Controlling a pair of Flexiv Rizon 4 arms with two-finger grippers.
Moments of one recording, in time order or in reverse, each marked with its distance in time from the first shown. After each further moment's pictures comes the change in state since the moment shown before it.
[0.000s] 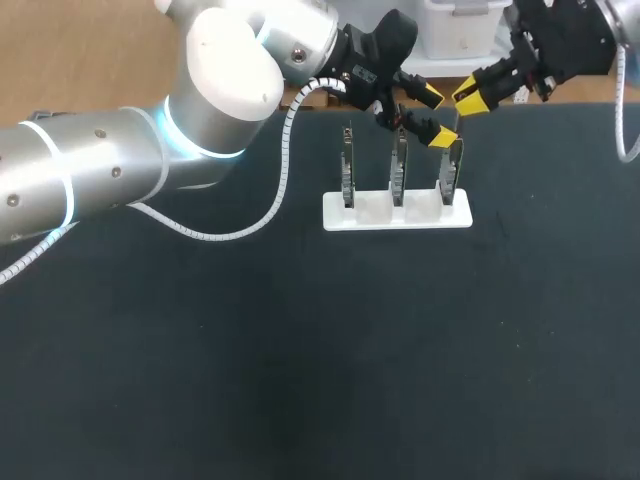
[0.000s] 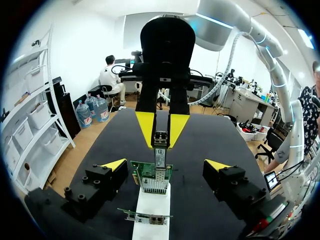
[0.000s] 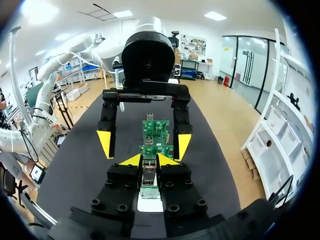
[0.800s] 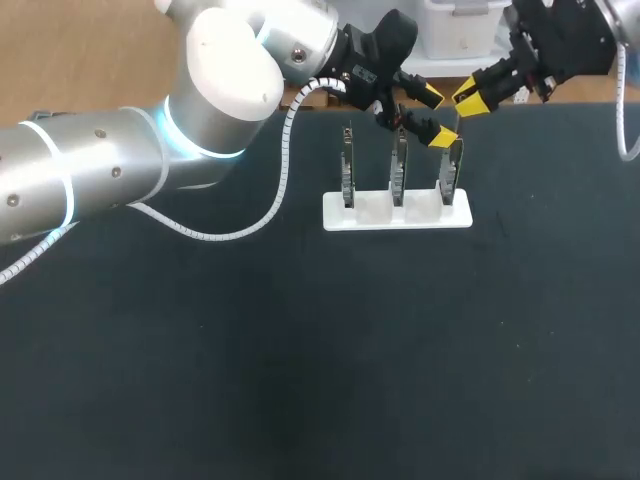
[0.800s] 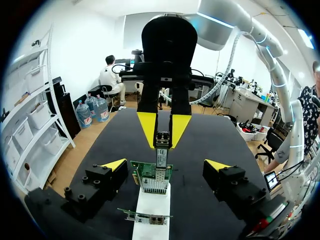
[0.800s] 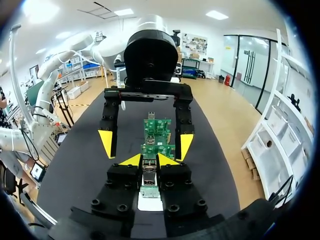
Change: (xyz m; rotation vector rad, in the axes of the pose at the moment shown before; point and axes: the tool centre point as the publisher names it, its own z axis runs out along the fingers) left arm 0.000 0.000 0.000 0.000 0.000 0.000; right arm 0.000 0.002 0.000 -0.006 0.018 -0.011
